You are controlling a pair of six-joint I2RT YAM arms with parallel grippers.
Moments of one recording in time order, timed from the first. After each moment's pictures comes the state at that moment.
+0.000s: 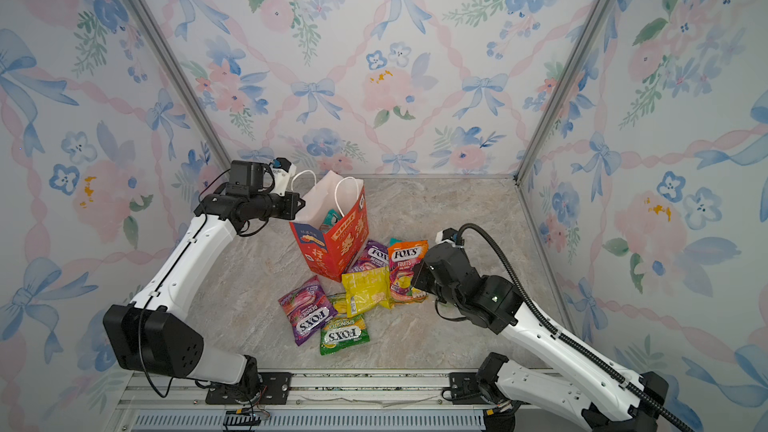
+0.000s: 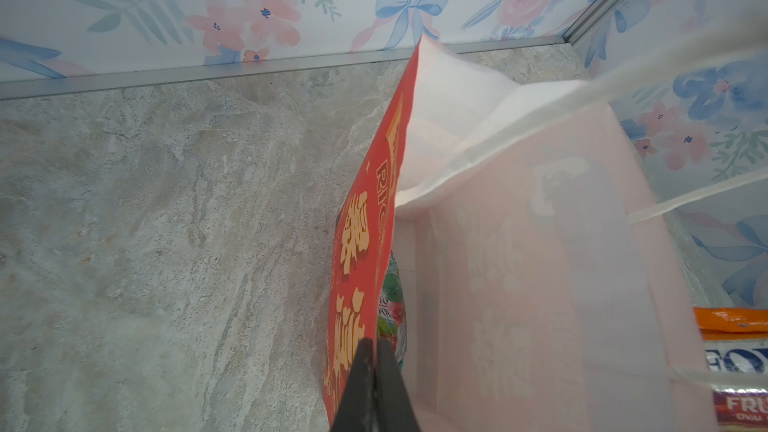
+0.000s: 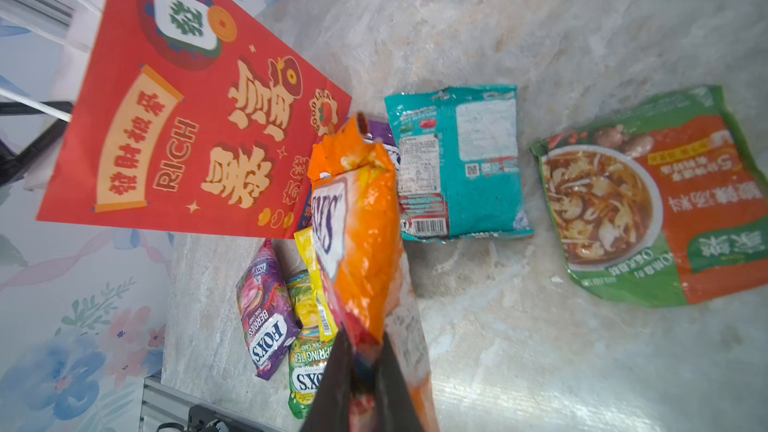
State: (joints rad) left arm -0.15 1.47 1.44 -0.73 0.33 -0.04; right arm 0.84 0.96 1.01 -0.74 0.25 0.96
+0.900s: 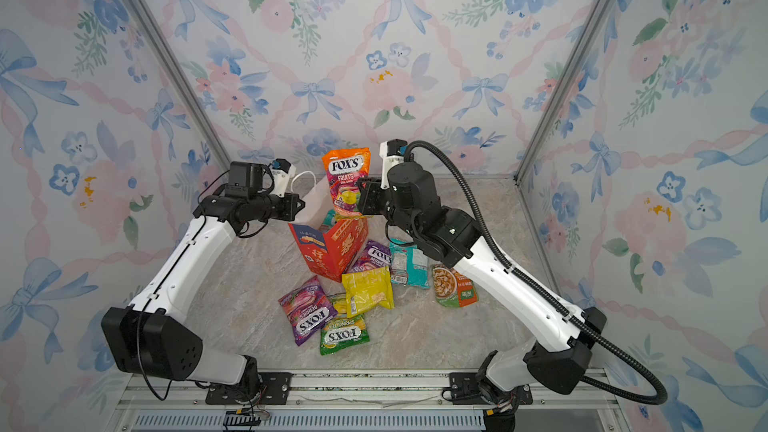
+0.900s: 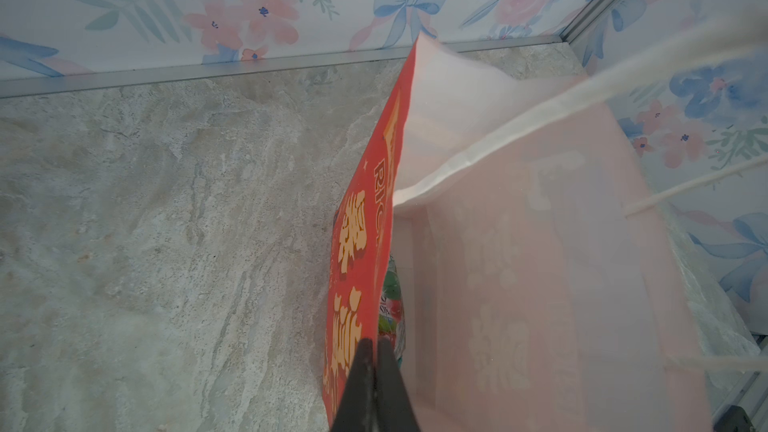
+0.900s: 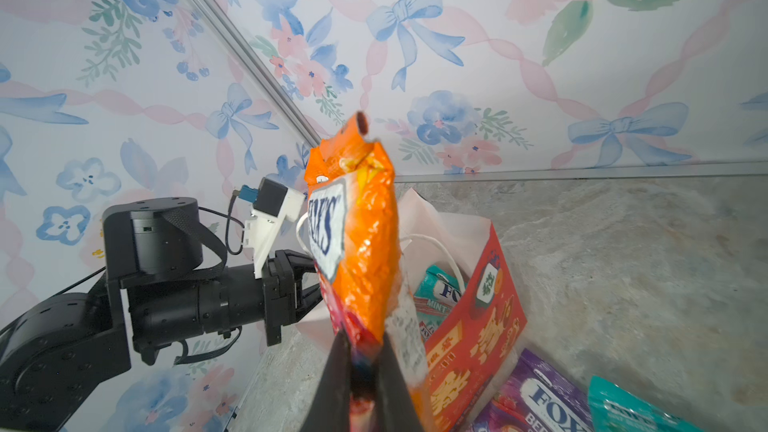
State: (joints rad) left arm -0.15 1.45 1.43 -0.73 0.34 -0.04; right arm 0.88 1.47 1.72 -0.49 0.21 0.58
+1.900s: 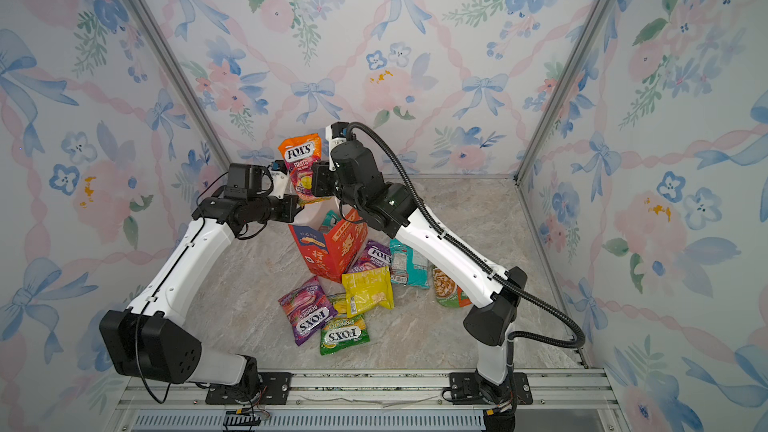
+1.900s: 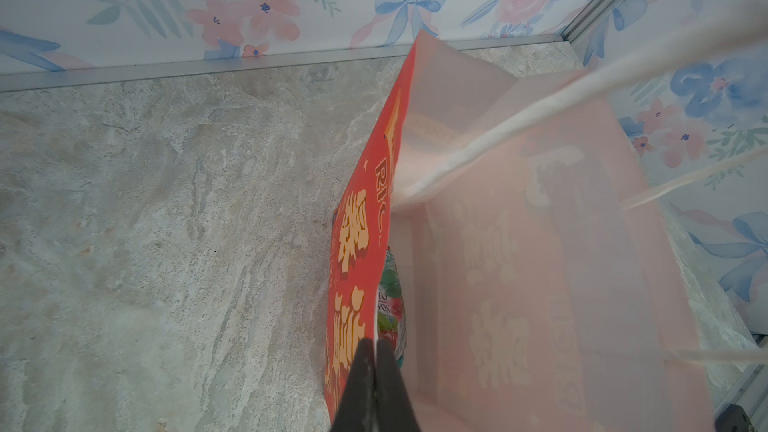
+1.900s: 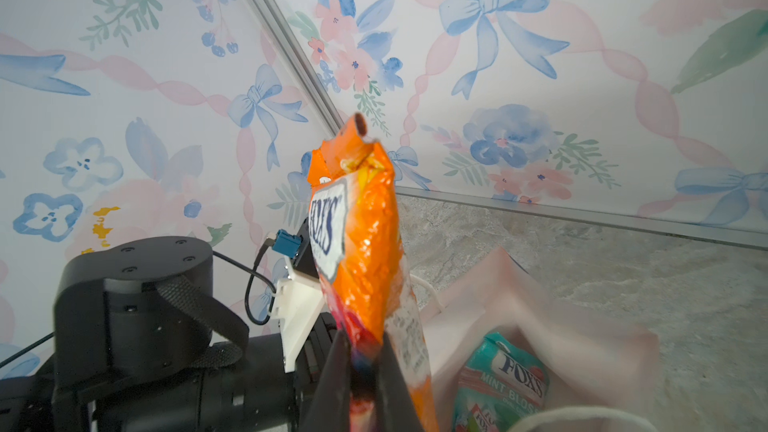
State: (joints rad) left arm -0.15 1.44 1.41 -0.73 0.34 -0.04; right arm 0.92 1.87 2.15 -0.52 0.19 0.50
